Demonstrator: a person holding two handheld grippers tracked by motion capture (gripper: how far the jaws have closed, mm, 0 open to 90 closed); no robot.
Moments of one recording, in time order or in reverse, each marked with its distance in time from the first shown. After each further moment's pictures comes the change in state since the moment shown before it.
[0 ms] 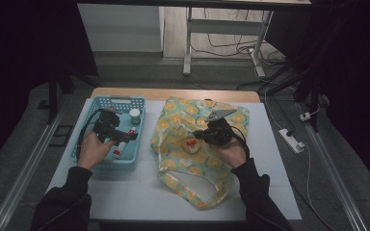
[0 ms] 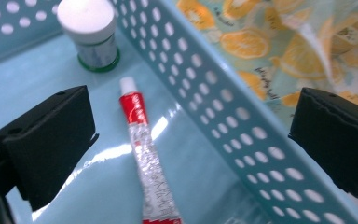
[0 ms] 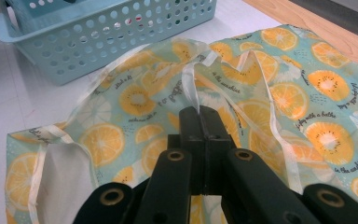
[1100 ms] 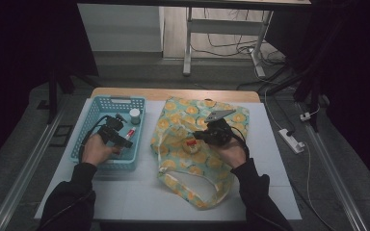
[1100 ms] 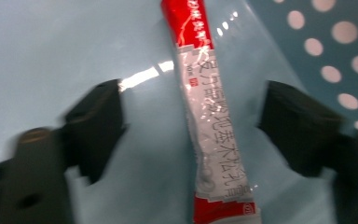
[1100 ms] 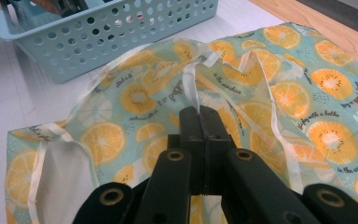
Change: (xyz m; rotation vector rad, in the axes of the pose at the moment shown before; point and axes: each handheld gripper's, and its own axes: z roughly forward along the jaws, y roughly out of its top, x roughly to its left) left arm 0.017 -0.011 0.048 0.319 0.103 -0.018; right arm 0.000 -0.001 0.002 0.006 0.004 -0.002
